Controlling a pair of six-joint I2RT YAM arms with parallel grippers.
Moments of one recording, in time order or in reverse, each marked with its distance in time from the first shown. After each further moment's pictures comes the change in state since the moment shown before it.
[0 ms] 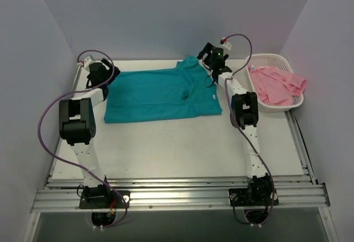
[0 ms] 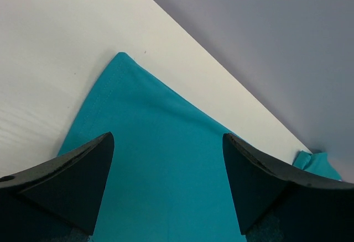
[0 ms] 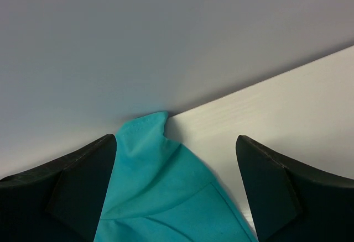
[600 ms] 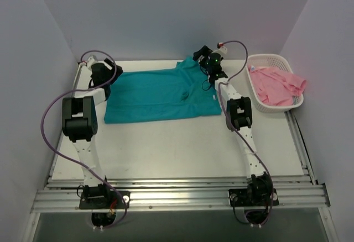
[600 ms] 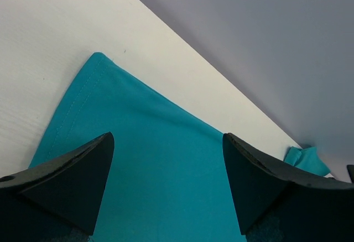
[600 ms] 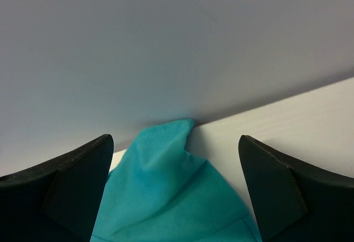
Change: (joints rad) left arm -0.007 0.082 0.055 0.054 0.061 -0.019; right arm 0.006 0.213 0.210 0.129 -0.102 0.062
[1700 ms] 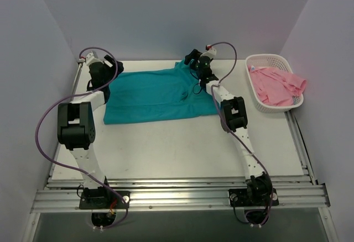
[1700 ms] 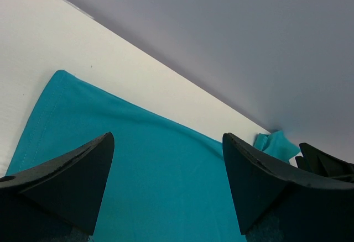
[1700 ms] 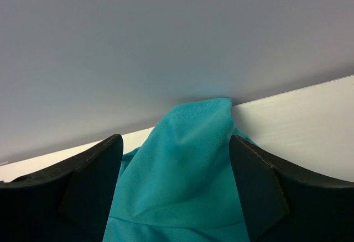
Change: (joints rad) left arm -0.024 -0.165 -0.132 0.103 0.021 0.066; right arm 0.092 -0.027 -0.092 0.091 0.073 -0.081
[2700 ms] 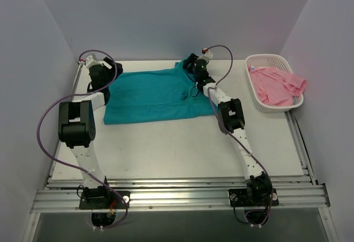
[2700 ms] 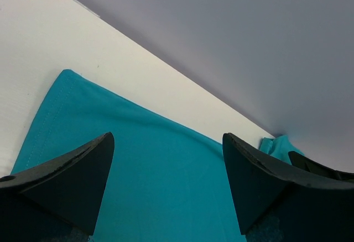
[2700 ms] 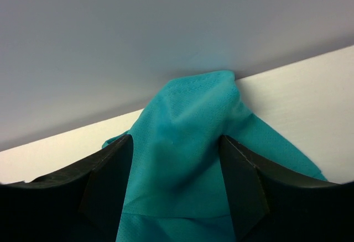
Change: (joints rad) left arm 0.012 0.039 -0.013 0.060 0.005 -0.014; right arm 0.022 0.053 0.051 -0.036 0.016 0.001
